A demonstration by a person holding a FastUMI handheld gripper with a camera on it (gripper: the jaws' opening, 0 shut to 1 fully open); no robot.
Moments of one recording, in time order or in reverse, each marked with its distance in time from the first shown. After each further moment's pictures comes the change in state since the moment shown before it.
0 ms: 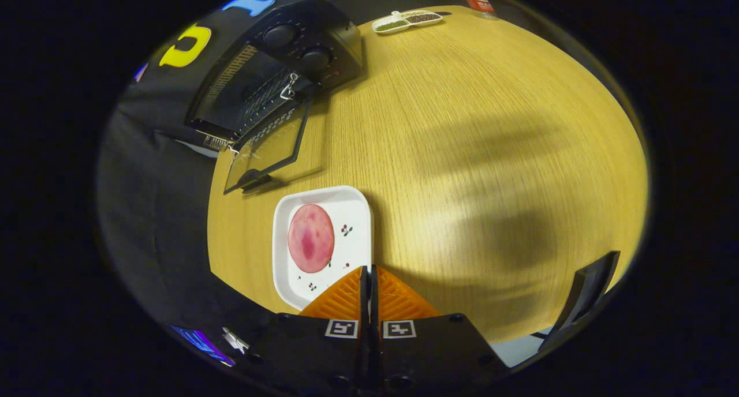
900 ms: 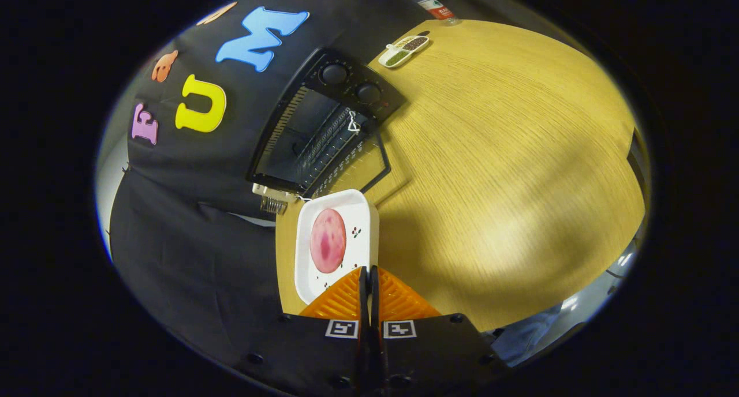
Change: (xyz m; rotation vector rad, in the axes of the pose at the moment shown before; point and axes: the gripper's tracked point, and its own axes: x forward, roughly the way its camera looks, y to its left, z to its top) arm -0.009 0.123 0.000 0.245 -0.343 0.235
